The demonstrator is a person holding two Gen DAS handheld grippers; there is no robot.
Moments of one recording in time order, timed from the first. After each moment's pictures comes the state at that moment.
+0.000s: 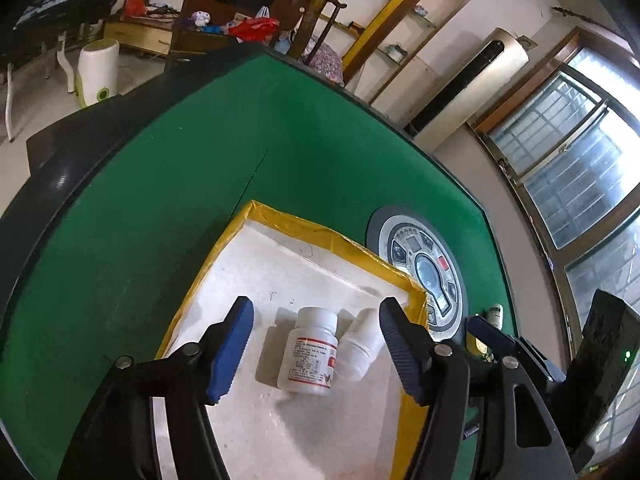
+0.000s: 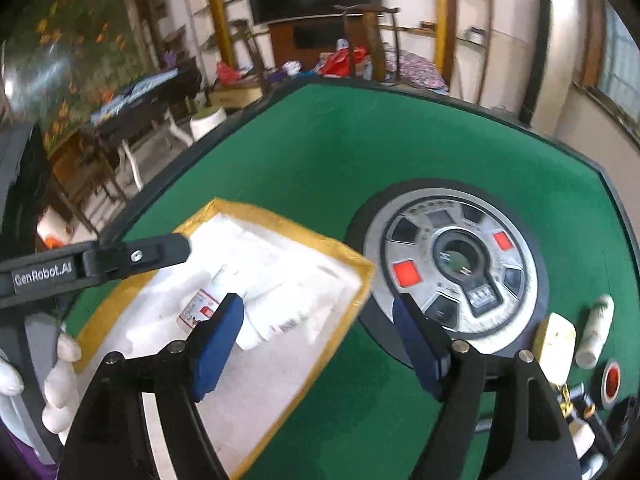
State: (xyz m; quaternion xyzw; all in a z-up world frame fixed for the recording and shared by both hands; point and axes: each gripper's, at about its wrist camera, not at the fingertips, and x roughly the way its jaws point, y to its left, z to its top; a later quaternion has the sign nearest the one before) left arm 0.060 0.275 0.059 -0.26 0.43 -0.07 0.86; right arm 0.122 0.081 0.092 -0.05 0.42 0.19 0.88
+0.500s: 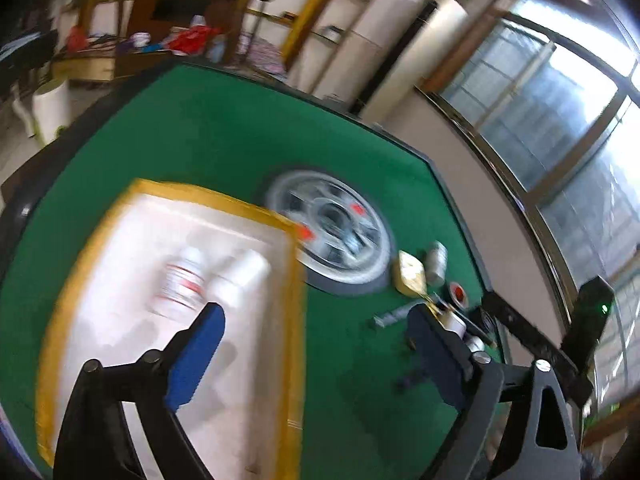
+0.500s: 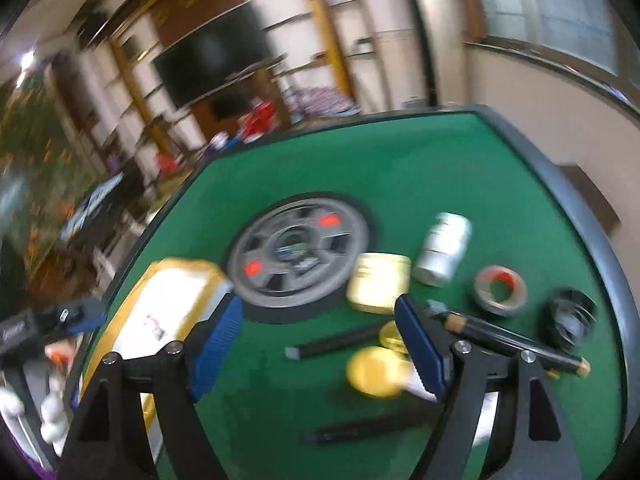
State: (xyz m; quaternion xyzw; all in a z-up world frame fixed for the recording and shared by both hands) left arm 0.014 0.161 0.107 -0.19 0.44 -0.16 0.87; right arm 0.049 -0.117 0.127 0.12 0.36 0.08 0.92
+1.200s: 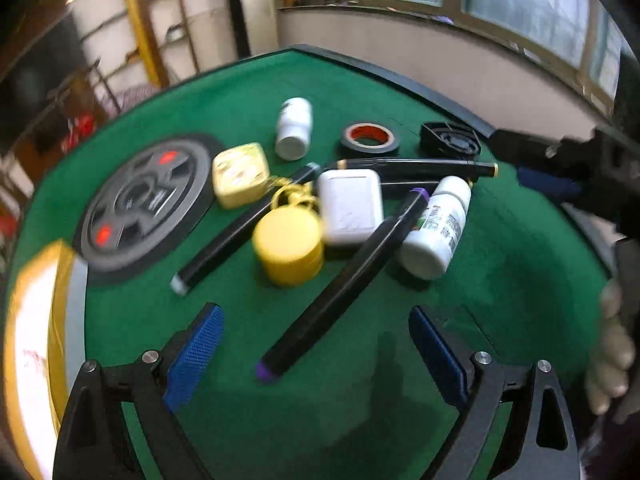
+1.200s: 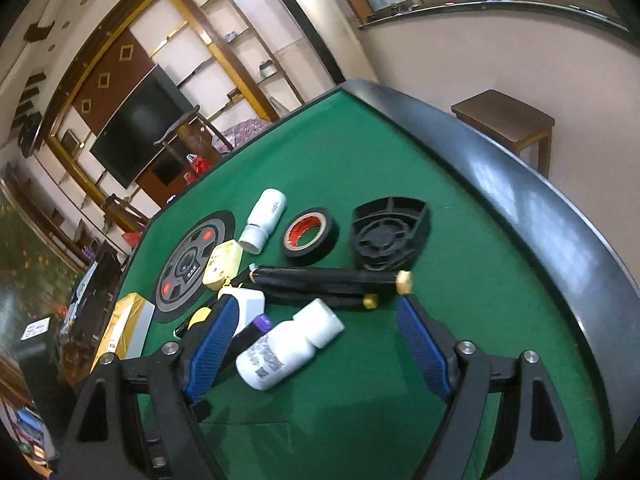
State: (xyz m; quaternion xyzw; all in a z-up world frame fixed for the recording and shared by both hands) left arm -0.020 -0.084 0.025 0.17 0.43 -0.24 0.85; right arm -0.014 -0.273 0.061 0.25 0.33 -0.01 0.91
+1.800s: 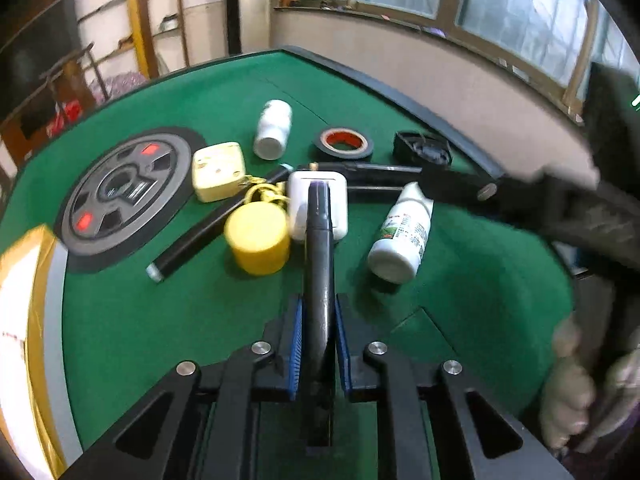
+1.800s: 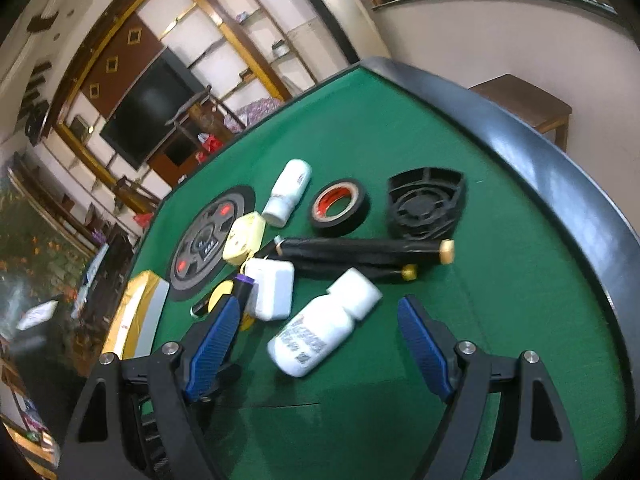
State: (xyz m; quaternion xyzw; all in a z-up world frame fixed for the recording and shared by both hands) left arm -0.038 -0.065 0.046 0.09 0.45 -0.27 0.85; right arm -0.006 -0.243 0.056 0.24 0.37 0.02 0.90
